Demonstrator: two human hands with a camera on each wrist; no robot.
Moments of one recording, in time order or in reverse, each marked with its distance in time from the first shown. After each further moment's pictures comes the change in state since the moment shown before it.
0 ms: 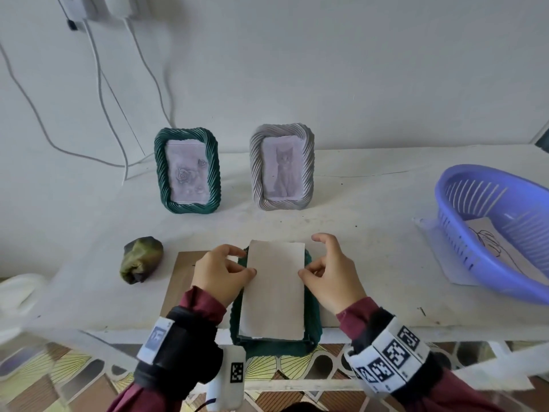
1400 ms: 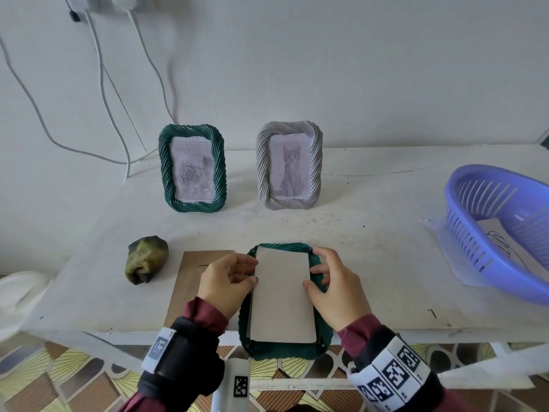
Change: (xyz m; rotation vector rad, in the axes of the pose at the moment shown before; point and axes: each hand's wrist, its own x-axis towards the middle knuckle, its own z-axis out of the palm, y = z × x) left_hand 0.000 -0.025 0.001 -0.208 -0.079 0.063; right_hand -0.008 0.018 0.022 -0.177 0.051 -0.053
